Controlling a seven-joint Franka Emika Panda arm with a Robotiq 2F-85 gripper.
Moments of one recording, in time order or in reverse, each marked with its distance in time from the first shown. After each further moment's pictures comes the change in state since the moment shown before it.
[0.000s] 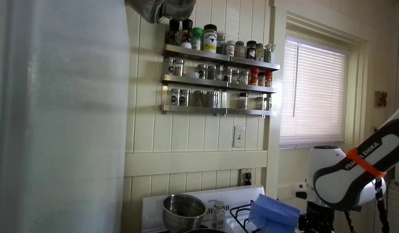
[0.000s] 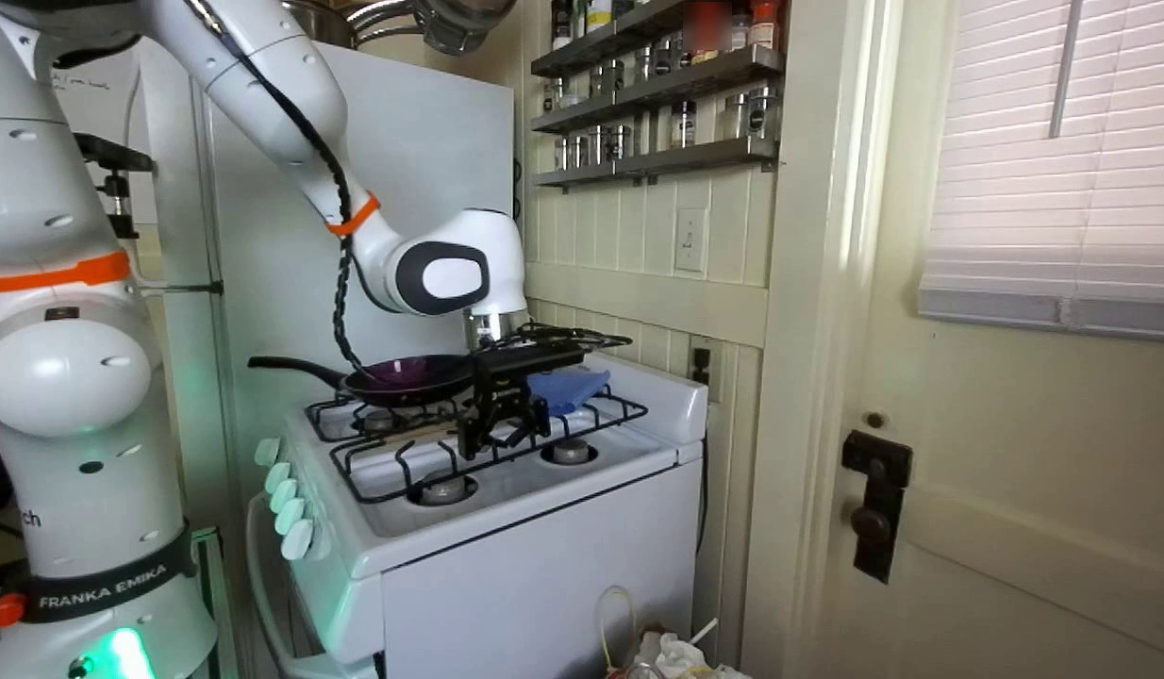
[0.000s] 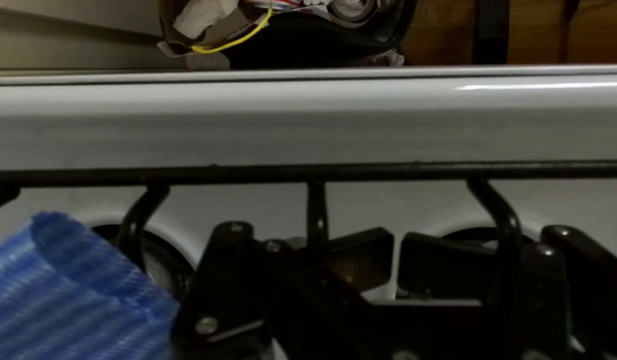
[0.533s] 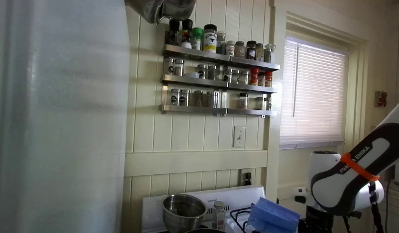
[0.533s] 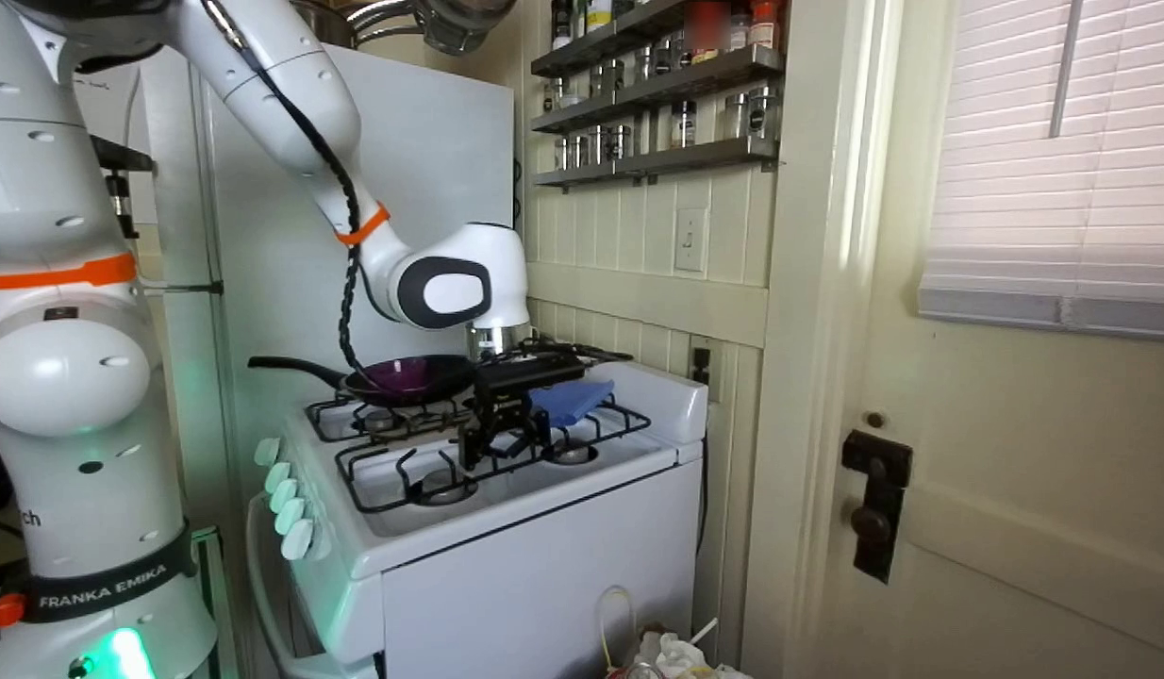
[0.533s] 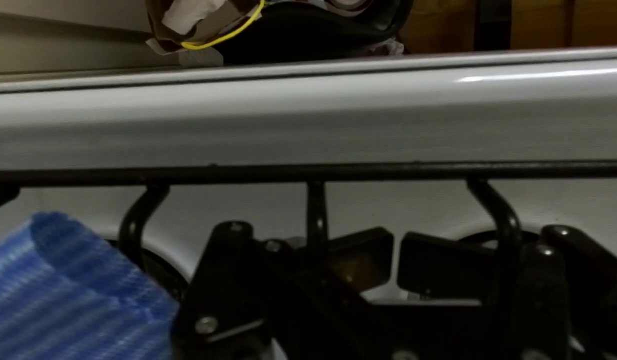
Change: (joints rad) arm -0.005 0.053 0.005 -0.001 0.049 0.048 -0.003
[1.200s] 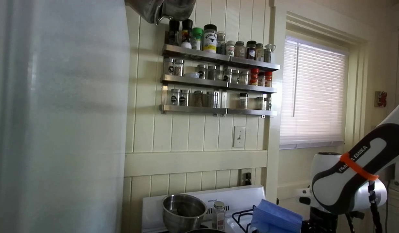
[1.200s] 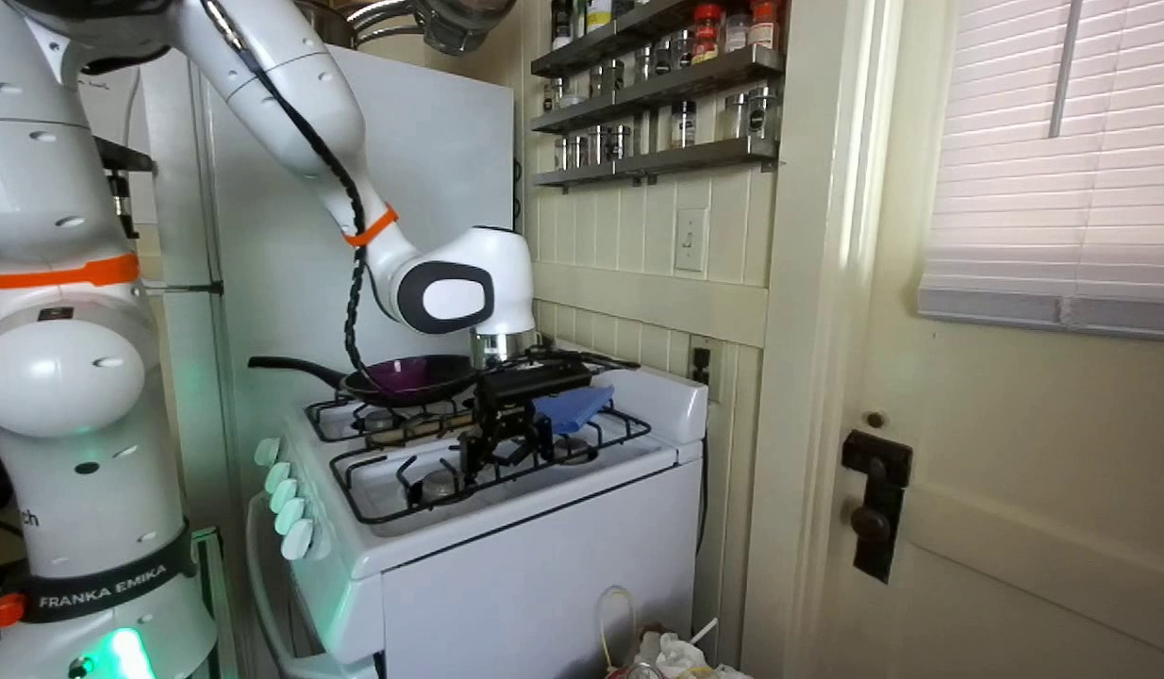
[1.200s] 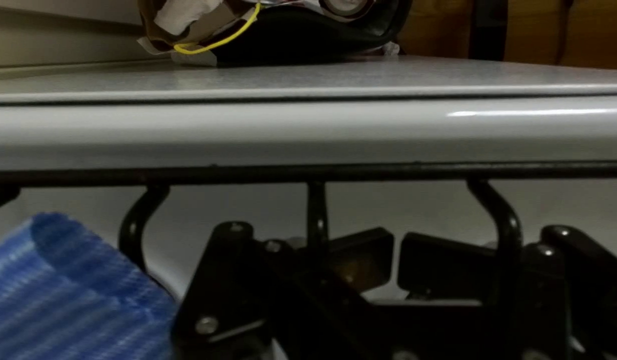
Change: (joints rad) arm -0.030 0.013 -0.007 0.001 0.045 0.000 -0.112
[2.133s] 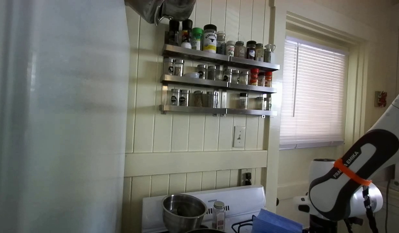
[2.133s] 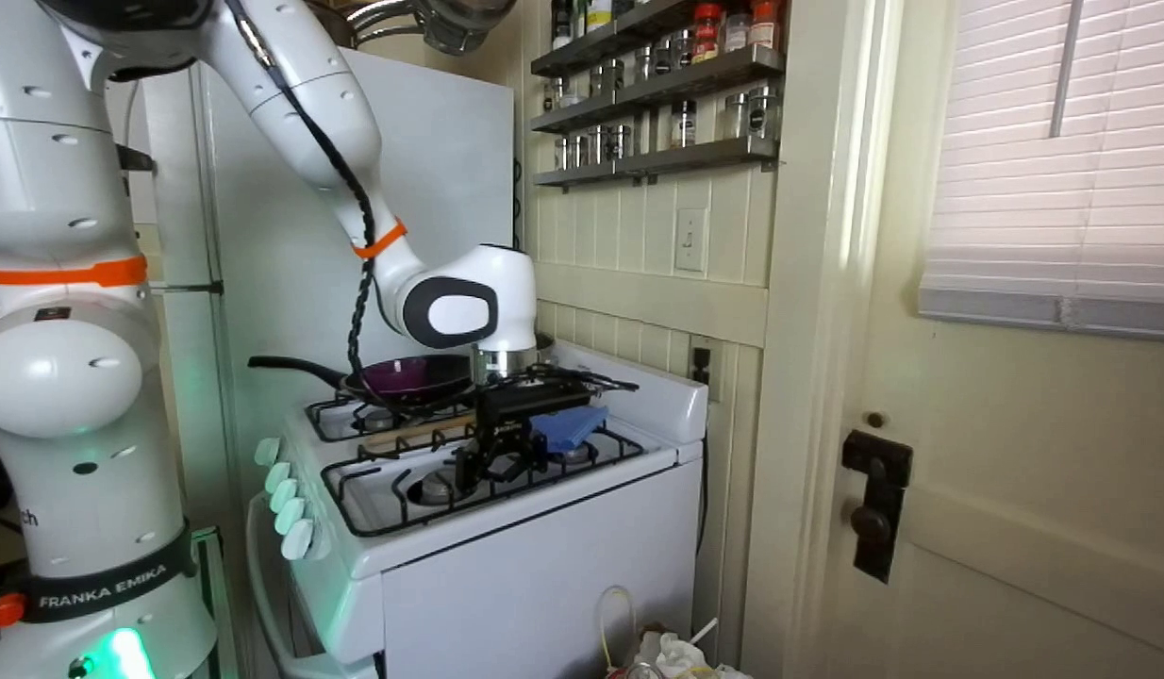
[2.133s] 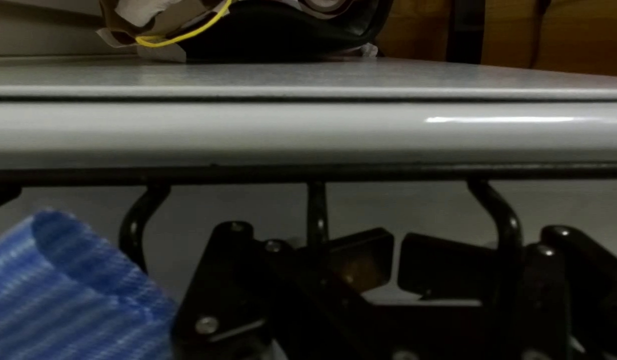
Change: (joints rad) arm -0.017 0.069 0.026 0.012 0.008 -0.001 -0.023
